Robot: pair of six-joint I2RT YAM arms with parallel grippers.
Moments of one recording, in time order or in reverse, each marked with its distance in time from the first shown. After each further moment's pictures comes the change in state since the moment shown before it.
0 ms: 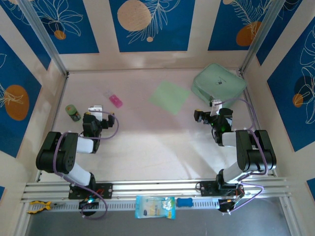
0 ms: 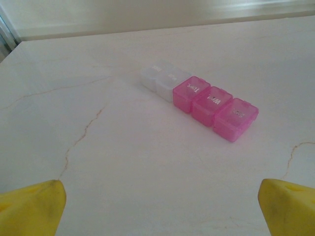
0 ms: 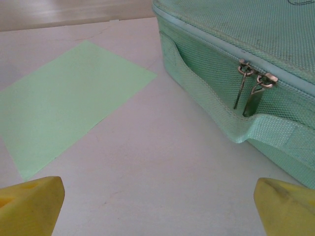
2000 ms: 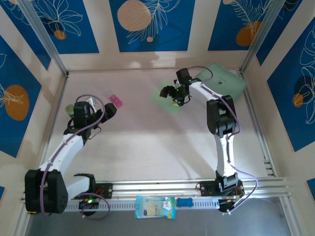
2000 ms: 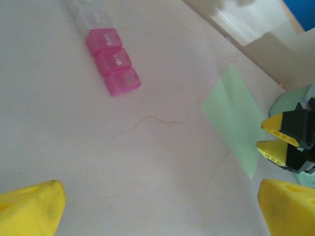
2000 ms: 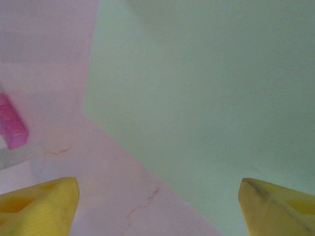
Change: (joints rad) left arm 0.010 -0.425 0.338 -1.046 0.337 -0.665; right arm 0.326 0.701 1.354 -1.350 -0.178 0.565
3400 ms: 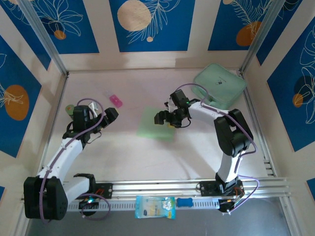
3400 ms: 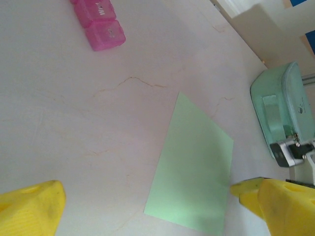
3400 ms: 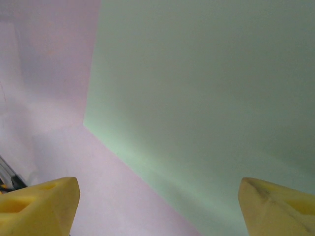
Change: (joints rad) left arm 0.002 -0.074 -0.041 -0.061 0.132 -0.063; right arm 0.175 -0.393 -0.574 0.140 -0.099 -0.120
